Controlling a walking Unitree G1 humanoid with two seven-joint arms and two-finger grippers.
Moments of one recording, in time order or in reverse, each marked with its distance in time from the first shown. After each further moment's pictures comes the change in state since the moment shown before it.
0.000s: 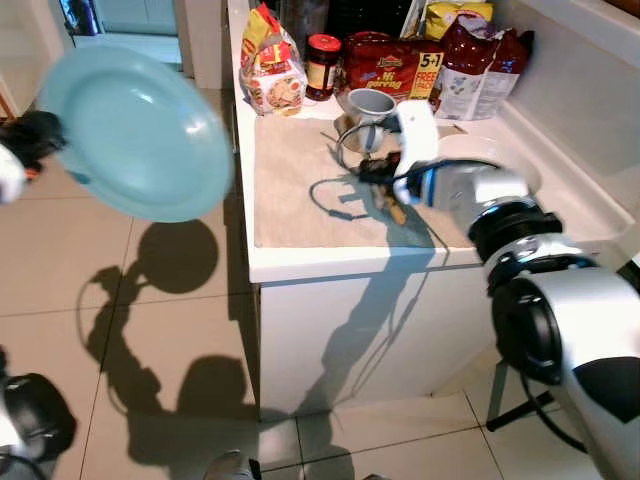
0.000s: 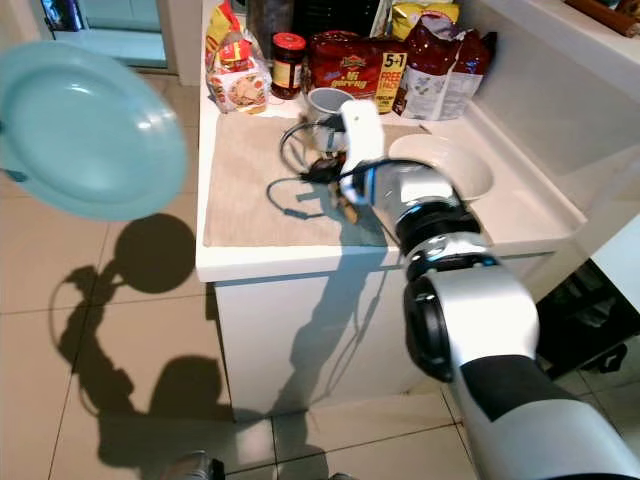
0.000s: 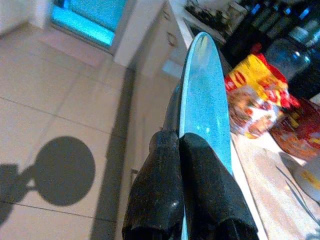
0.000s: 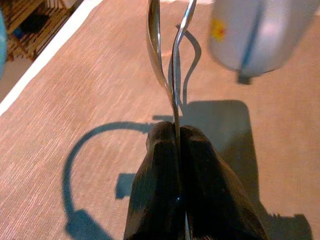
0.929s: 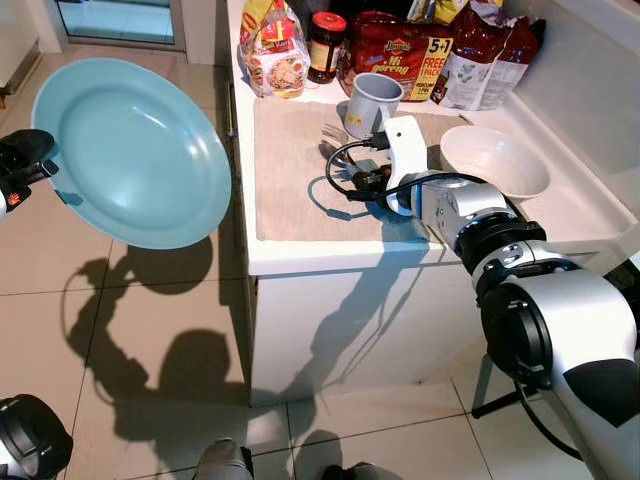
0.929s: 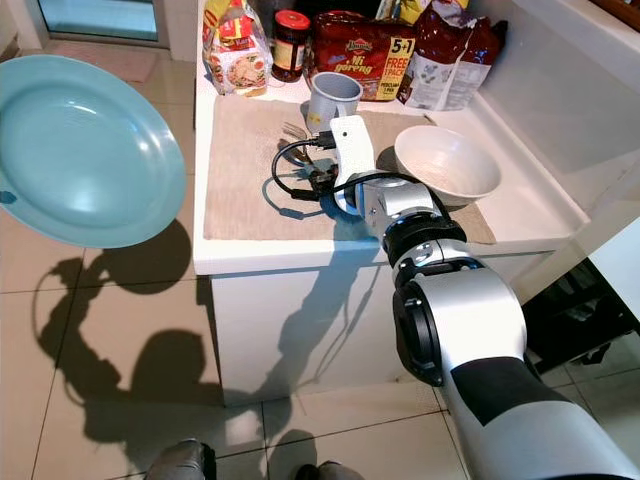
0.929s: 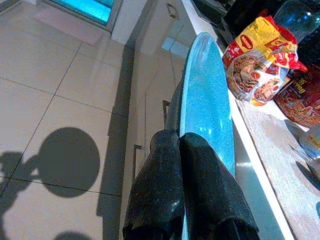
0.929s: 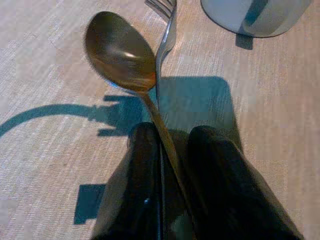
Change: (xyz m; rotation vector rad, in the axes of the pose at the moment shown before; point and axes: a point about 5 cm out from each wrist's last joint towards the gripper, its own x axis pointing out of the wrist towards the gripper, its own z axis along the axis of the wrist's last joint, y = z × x) left arm -0.028 -0.007 -0.011 0.050 0.055 -0.029; right arm 0.004 -0.002 -0.011 -0.088 0.026 -0.088
